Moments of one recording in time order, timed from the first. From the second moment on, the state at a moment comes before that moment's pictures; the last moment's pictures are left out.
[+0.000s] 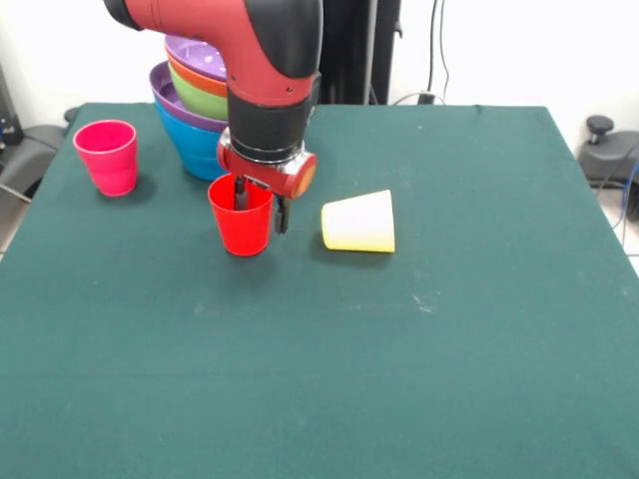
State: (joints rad) arm -0.35 -0.43 -0.03 1.59 -0.16 0.42 2.04
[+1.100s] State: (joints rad) arm -0.35 -0.55 -0.03 1.69 -0.15 0.42 2.04
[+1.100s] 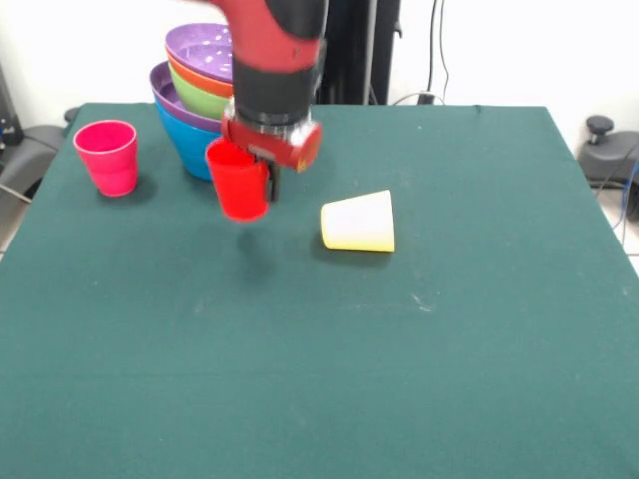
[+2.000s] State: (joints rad) arm -0.38 -1.07 -0.02 1.95 -0.04 0.66 2.04
